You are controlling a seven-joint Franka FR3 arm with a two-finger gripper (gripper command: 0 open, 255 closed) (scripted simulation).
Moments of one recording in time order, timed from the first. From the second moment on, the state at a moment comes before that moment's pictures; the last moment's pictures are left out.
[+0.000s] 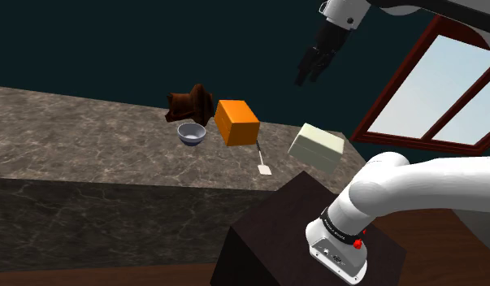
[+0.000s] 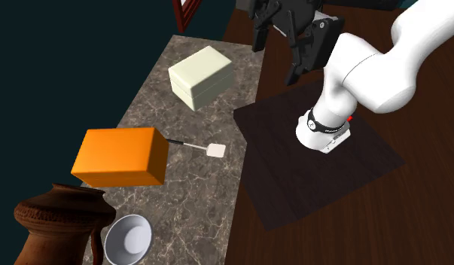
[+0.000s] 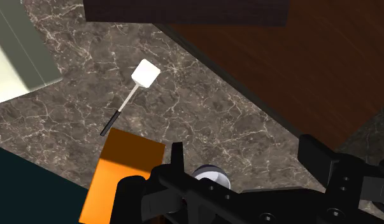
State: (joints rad) arm -0.02 -0.82 0.03 -2.30 0.04 1.59 -0.07
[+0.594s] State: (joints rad) arm -0.07 -0.74 0.02 -2.47 0.03 1.83 -0.01
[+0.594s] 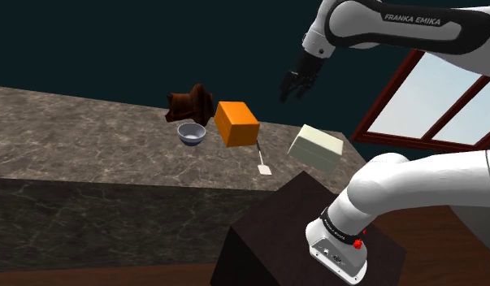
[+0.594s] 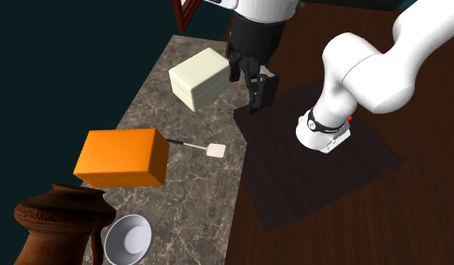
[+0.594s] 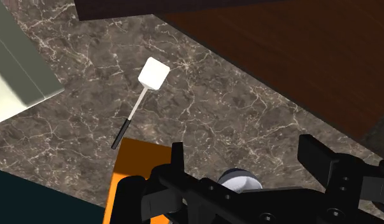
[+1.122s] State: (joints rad) arm -0.13 -0.55 0.01 -2.57 0.02 2.11 0.06
